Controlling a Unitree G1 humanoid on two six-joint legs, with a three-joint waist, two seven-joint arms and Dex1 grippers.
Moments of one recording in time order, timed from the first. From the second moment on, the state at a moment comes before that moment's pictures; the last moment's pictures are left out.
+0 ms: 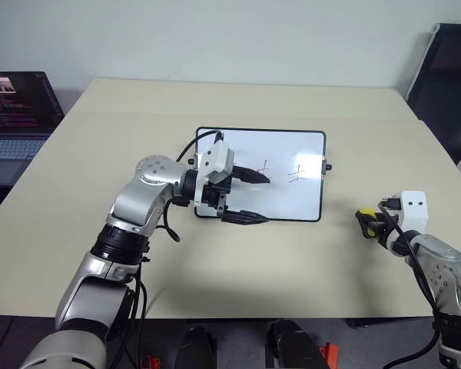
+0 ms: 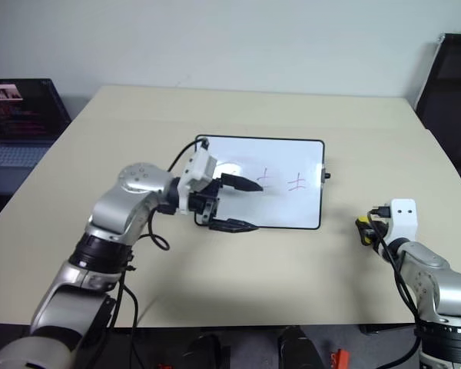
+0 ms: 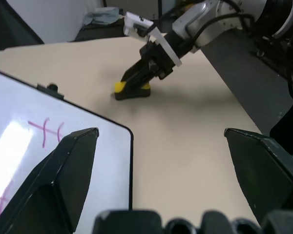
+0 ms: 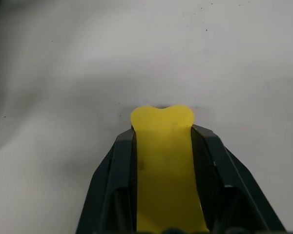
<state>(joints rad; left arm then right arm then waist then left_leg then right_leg) -0.73 0.54 -0.23 0.08 -0.38 0.33 -1.34 -0.16 -0.51 -0.30 -0.23 0.44 0.91 0.22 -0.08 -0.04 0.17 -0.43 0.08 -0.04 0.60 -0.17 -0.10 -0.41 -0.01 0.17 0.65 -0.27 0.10</state>
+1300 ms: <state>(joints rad) -0.45 0.58 -0.11 -0.24 -0.39 0.54 -0.92 -0.54 -0.38 0.13 -0.21 0.13 0.61 0.22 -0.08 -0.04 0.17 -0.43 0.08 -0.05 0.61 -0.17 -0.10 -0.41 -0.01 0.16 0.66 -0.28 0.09</state>
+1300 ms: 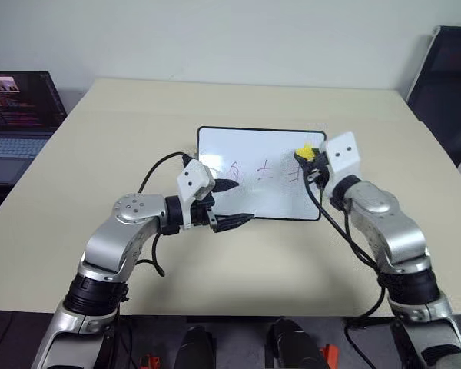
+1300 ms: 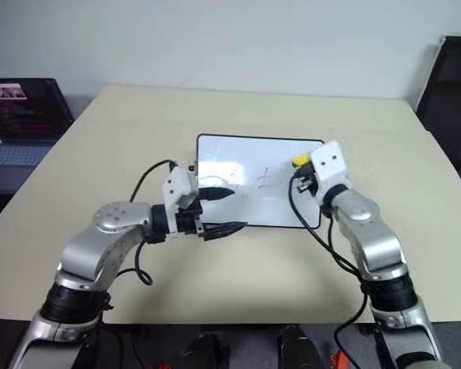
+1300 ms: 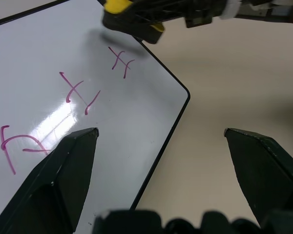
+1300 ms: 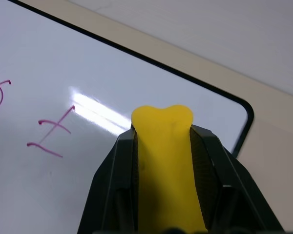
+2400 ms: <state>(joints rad) -0.43 0.58 -0.11 -0.24 -0.39 0.53 -0.92 -0.43 -0.37 0.19 -0.12 -0.08 0.46 0.35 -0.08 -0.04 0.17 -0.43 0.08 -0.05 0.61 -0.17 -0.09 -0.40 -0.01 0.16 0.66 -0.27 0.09</state>
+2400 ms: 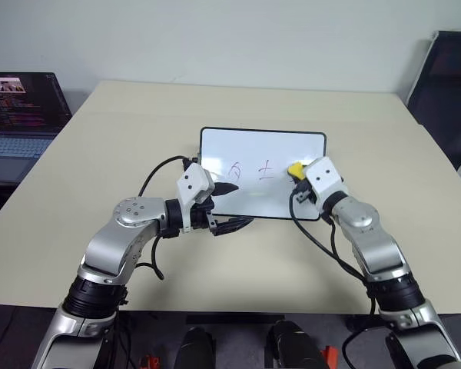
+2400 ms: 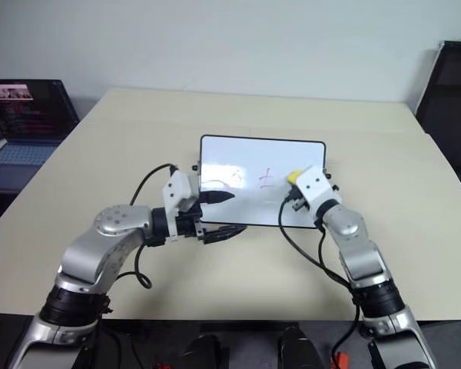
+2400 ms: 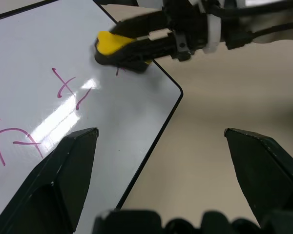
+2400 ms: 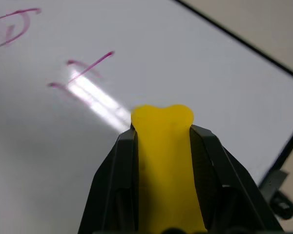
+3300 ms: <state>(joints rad) -0.43 0.58 -0.11 -0.25 -0.41 0.54 -0.93 -0.43 -0.44 0.21 -0.19 -0.13 0.60 0.43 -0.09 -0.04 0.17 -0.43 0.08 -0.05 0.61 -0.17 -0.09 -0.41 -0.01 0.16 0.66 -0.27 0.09</state>
